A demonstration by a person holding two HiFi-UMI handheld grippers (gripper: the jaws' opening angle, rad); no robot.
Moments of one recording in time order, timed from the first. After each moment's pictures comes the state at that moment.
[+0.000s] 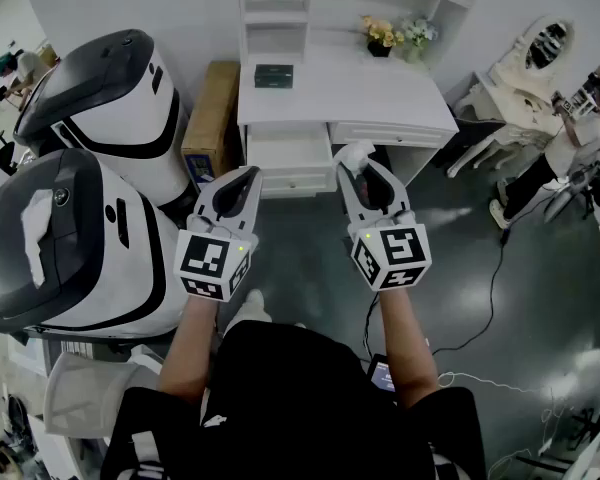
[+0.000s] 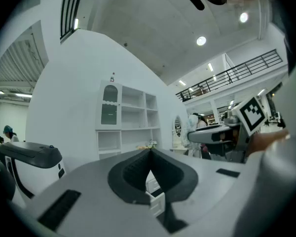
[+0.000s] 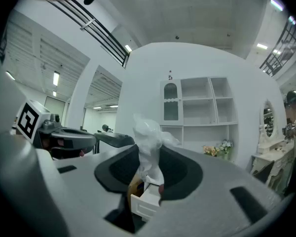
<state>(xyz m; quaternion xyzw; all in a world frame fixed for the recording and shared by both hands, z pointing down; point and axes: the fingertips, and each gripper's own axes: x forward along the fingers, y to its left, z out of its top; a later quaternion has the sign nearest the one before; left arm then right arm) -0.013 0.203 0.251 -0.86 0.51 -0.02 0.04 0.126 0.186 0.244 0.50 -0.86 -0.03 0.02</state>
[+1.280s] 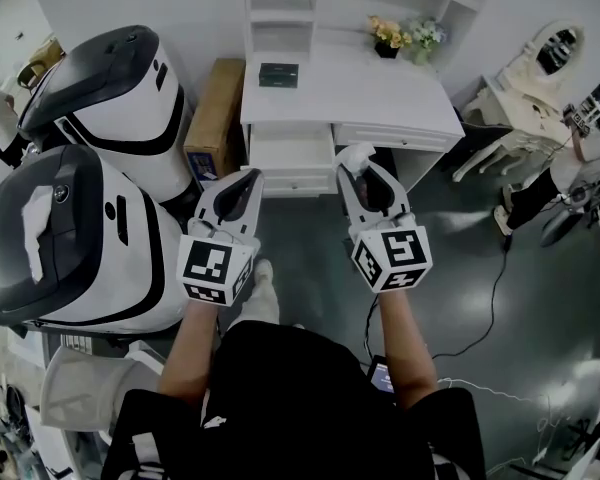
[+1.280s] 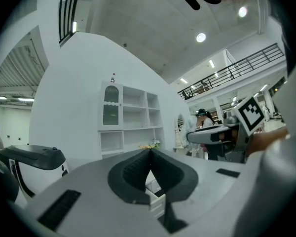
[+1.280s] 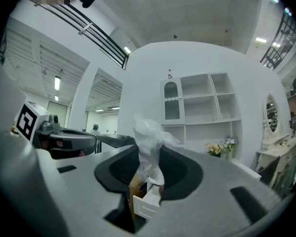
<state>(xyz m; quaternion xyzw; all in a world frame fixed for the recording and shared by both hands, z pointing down) -0.005 0.197 0.253 -0.85 0.52 -0.02 0.05 0.132 0.172 0.251 0.49 -0.87 -0.02 0.00</state>
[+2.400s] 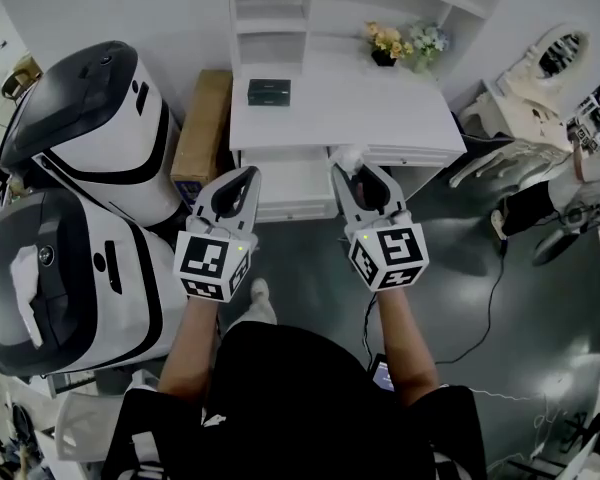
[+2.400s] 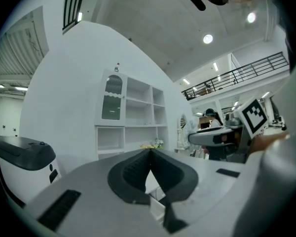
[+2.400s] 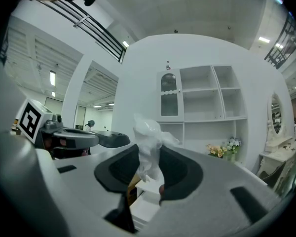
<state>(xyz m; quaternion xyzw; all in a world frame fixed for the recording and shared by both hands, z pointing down) -0.021 0.048 0.259 -0.86 0.51 -0.02 0.02 0.114 0.032 0.254 0.50 -0.87 -0.02 0.03</state>
